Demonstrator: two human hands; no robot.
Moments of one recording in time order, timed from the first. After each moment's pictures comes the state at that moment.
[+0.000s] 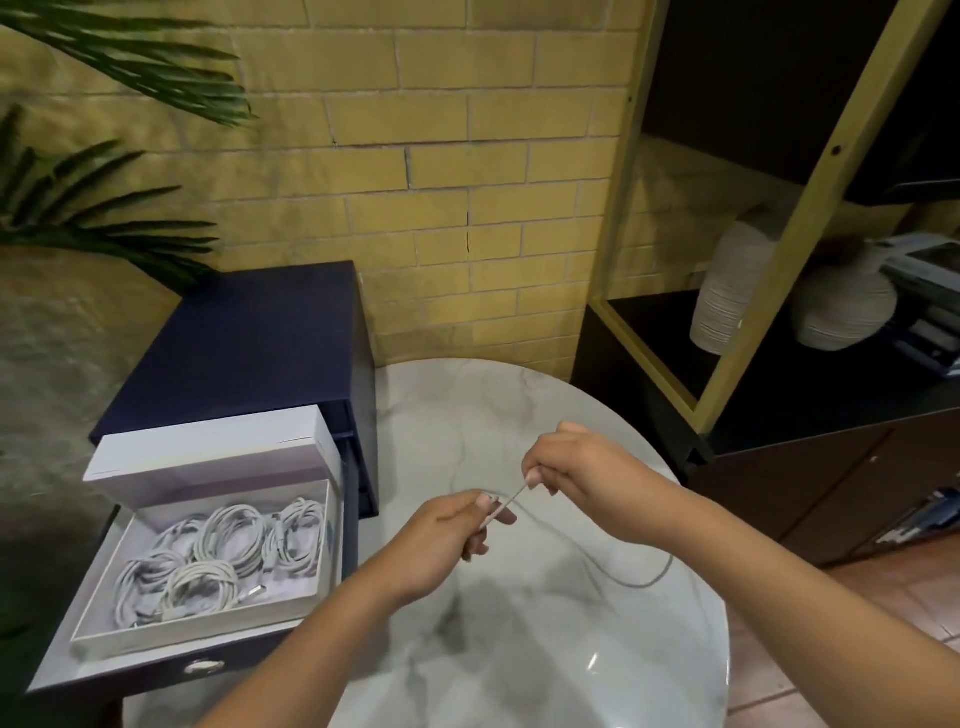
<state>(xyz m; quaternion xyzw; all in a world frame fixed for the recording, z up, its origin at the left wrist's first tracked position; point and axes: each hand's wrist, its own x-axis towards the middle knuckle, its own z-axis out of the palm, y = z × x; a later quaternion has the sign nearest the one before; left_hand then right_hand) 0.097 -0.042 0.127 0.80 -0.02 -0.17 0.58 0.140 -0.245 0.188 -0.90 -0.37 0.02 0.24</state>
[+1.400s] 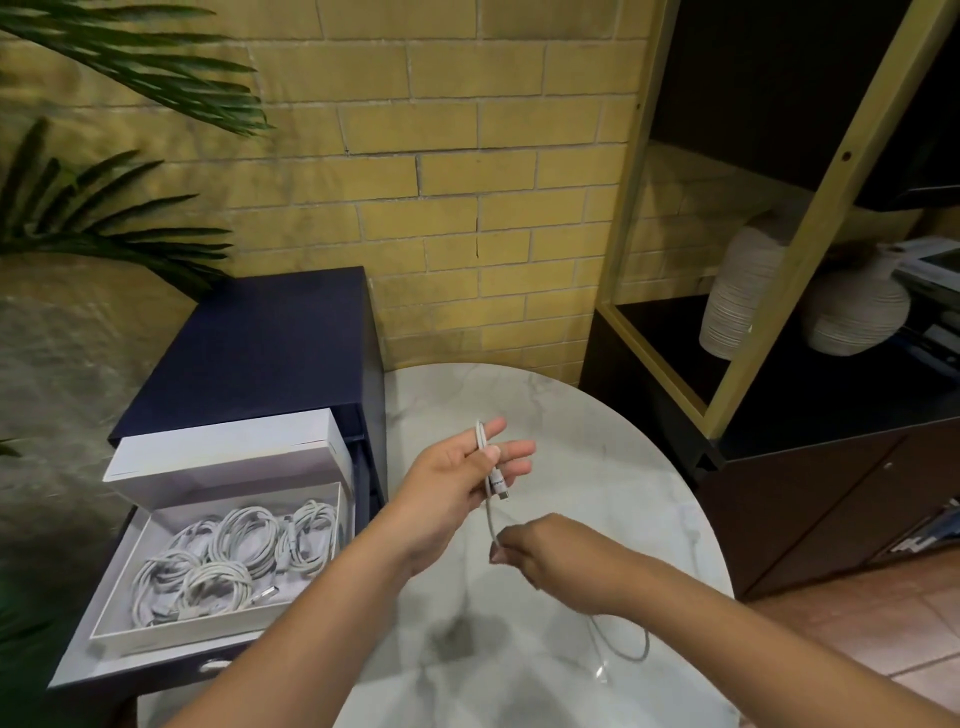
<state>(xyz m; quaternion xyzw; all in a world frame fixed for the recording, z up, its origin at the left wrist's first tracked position) 0.102 -0.050 0.182 0.64 -0.02 -0.10 0.76 0.116 -0.211 0.132 -0.91 -0.32 0.19 0.19</state>
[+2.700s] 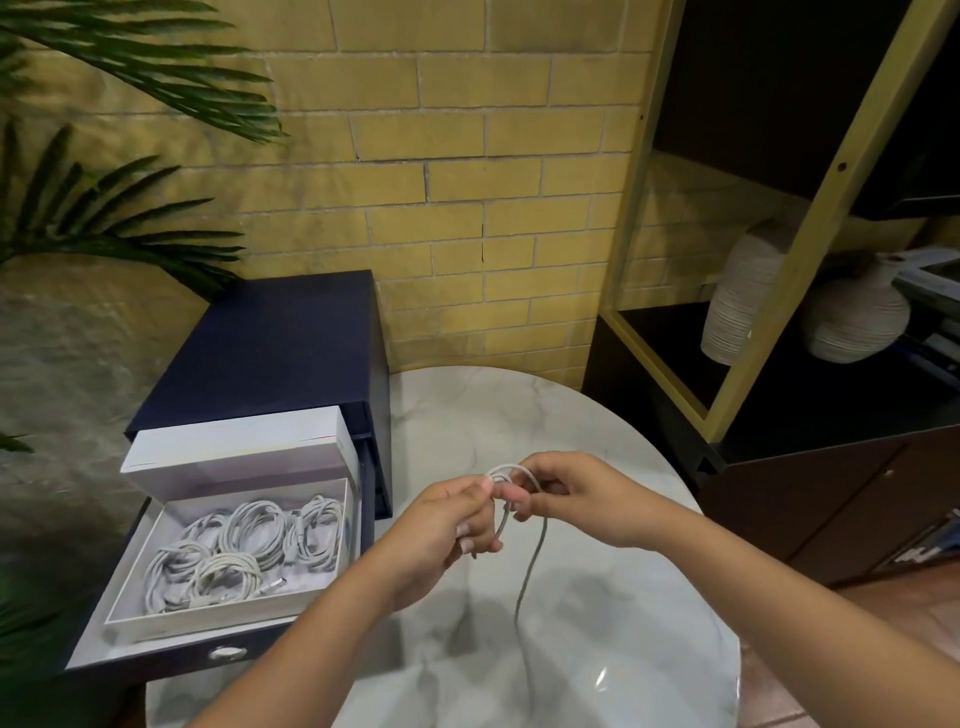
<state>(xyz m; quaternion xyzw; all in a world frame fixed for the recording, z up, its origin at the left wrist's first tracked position) 0.078 -0.043 0.163 0.64 -0.01 -0.17 0.75 0.132 -0.231 0.176 -0.81 -0.26 0.20 0.48</state>
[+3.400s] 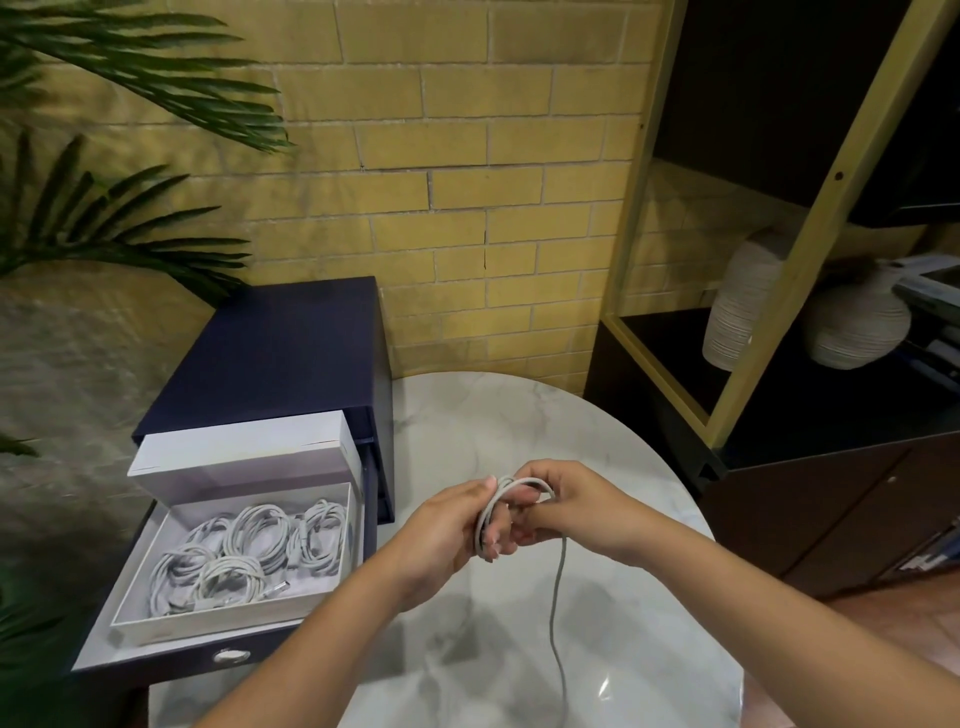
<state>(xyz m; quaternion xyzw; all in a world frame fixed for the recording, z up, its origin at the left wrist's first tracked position) 0.077 -0.045 0.166 0.64 -0.04 -0.18 0.75 0.125 -0.218 0.171 -0.76 -0.18 0.26 0.57</state>
